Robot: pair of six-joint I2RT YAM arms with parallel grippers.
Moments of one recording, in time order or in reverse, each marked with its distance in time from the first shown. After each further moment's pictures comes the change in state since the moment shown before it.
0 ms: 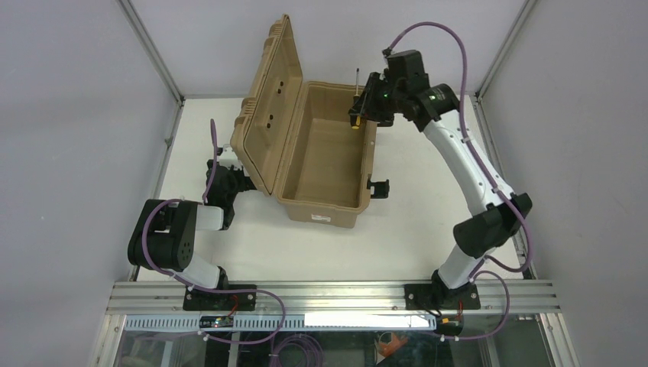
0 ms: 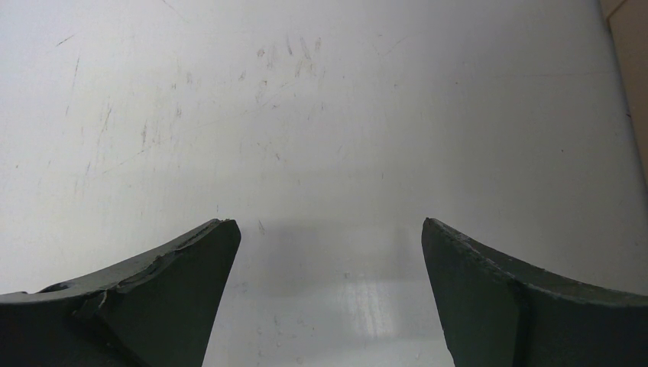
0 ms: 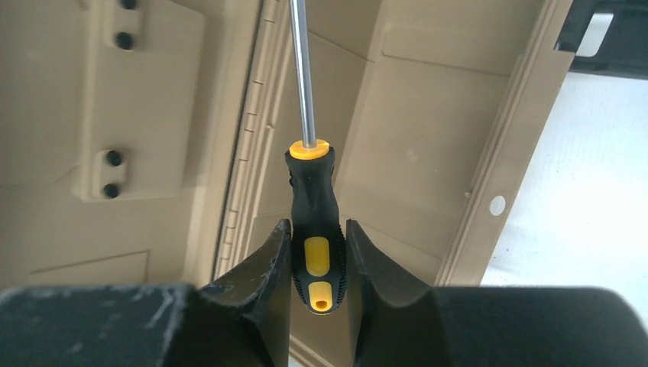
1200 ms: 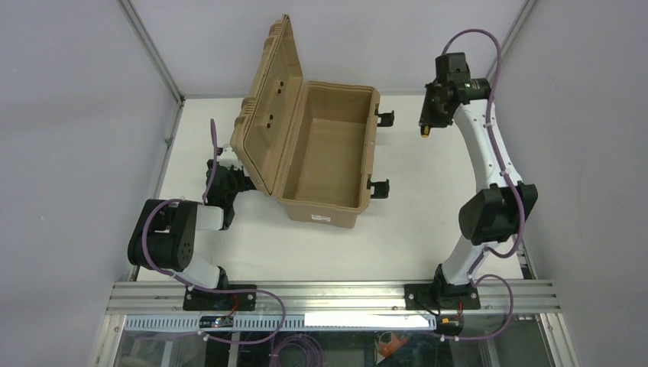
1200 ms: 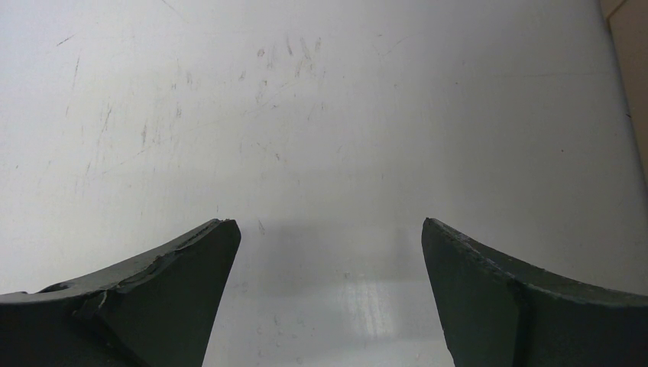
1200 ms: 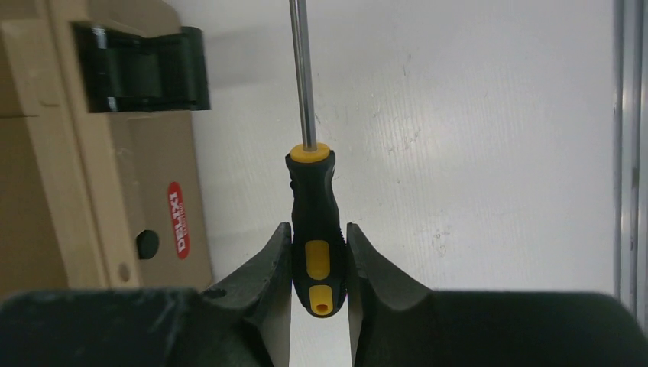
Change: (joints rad) left arm 0.000 0.000 0.000 0.000 0.000 0.000; right arm -0.320 0.117 -0.071 -0.181 0.291 -0.316
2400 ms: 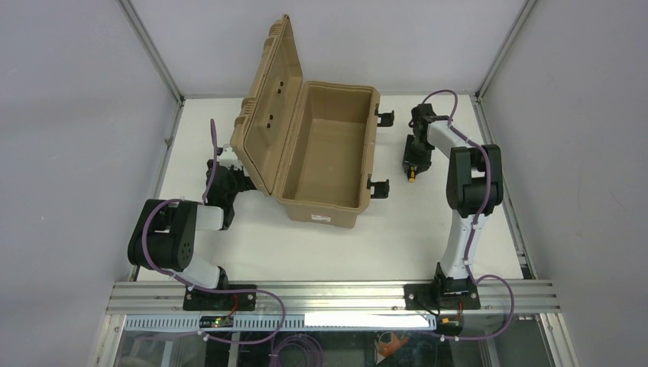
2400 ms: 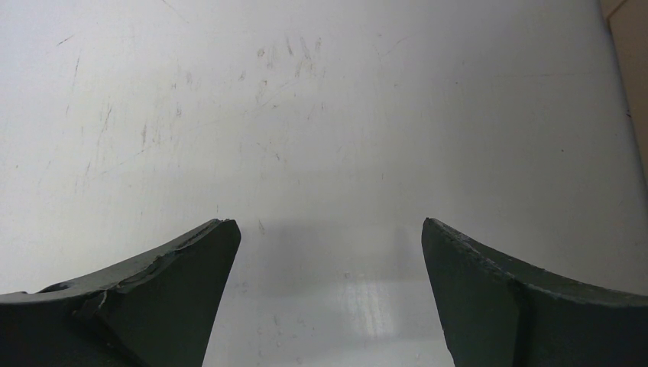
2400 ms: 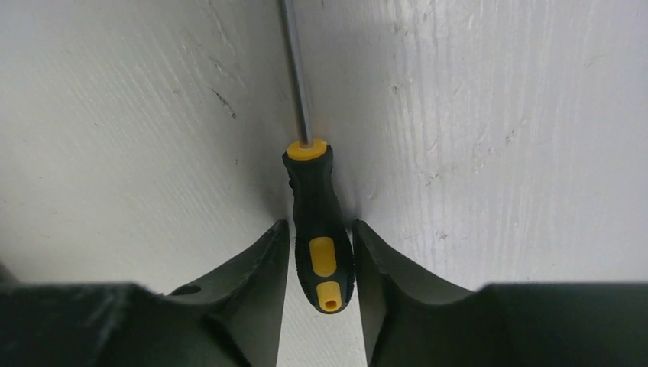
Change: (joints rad) left arm 0.000 0.000 0.000 0.000 0.000 0.000; right arm -0.023 0.264 -0.365 0.289 -0.052 0.016
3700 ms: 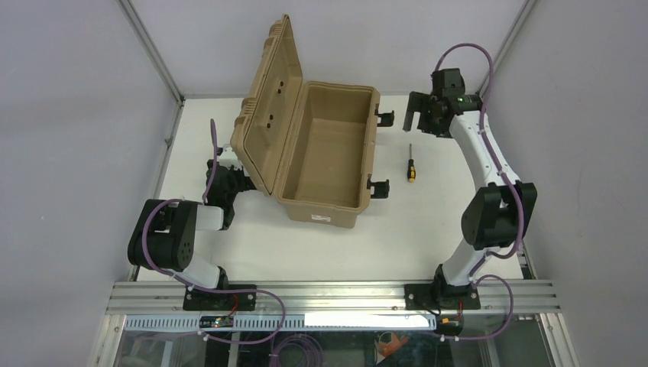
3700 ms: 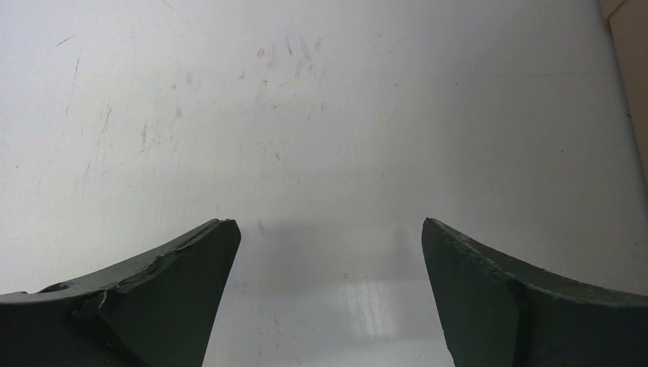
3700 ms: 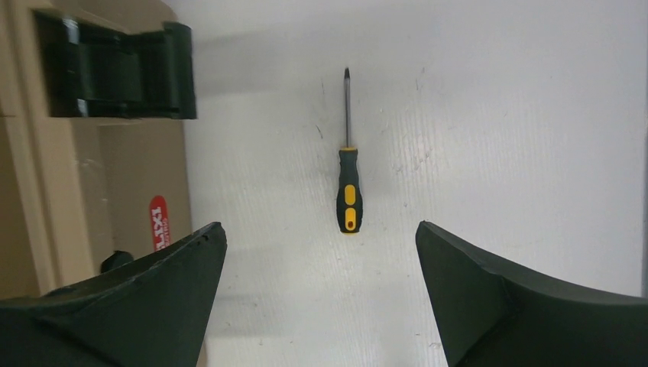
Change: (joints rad) left arm 0.000 0.000 0.000 0.000 0.000 0.000; right arm 0.015 -0.349 0.179 -0.087 0.017 -0.055
